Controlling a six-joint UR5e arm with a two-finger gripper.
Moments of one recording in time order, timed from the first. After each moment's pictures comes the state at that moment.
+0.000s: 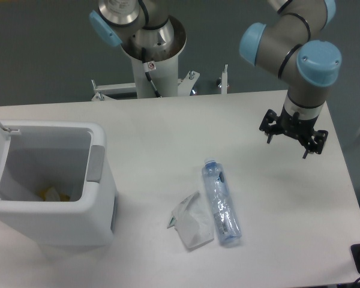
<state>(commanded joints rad) 2.77 -1.90 -1.62 -1.10 1.59 1.38</state>
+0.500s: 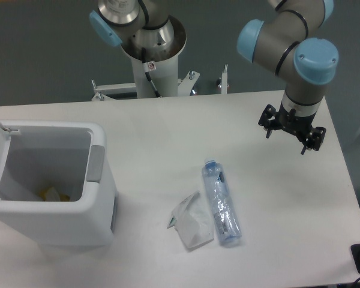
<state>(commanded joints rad) 2.77 -1.90 -1.63 -1.10 1.59 1.38</state>
